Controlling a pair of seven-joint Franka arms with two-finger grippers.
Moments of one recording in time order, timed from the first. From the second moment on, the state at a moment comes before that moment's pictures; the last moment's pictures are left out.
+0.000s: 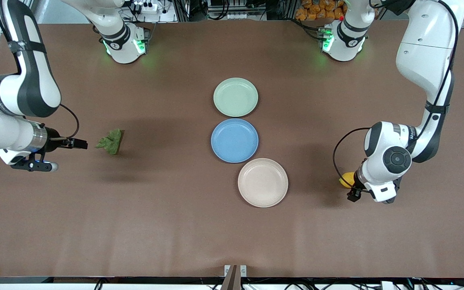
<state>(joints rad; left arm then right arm) -0.04 0.66 -0.11 -1.70 0.23 2.35 -1.37 -0.13 0.26 0.08 -1.88 0.00 1.94 0.05</state>
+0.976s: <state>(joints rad) -0.06 0.66 -0.11 -1.75 0.28 2.37 -1.37 -0.13 0.28 0.09 -2.31 0.00 2.49 0.05</state>
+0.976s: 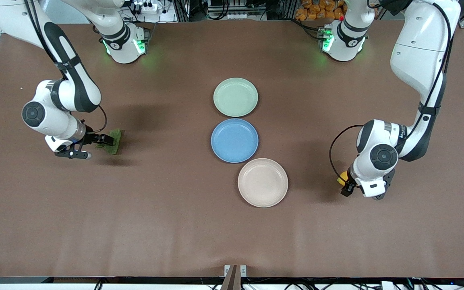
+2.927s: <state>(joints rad) -0.08 0.70 -0.12 -1.73 0.37 2.50 -1.59 -0.01 0.38 0.11 -1.90 0.01 1.89 0.12</state>
